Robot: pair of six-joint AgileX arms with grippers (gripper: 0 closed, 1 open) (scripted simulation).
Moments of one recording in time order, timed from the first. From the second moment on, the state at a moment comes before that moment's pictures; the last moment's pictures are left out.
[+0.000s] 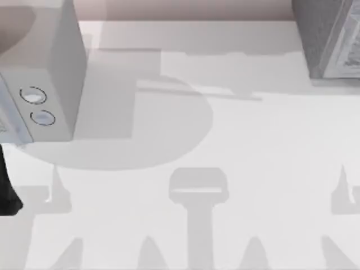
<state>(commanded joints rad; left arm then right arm) 0.00 0.00 0.00 0.00 0.00 0.00 0.00 0.00 0.00 0.00 0.00 0.00</state>
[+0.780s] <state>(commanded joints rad) 0.17 0.51 0.31 0.19 0.15 0.01 0.00 0.00 0.00 0.00 0.00 0.00</state>
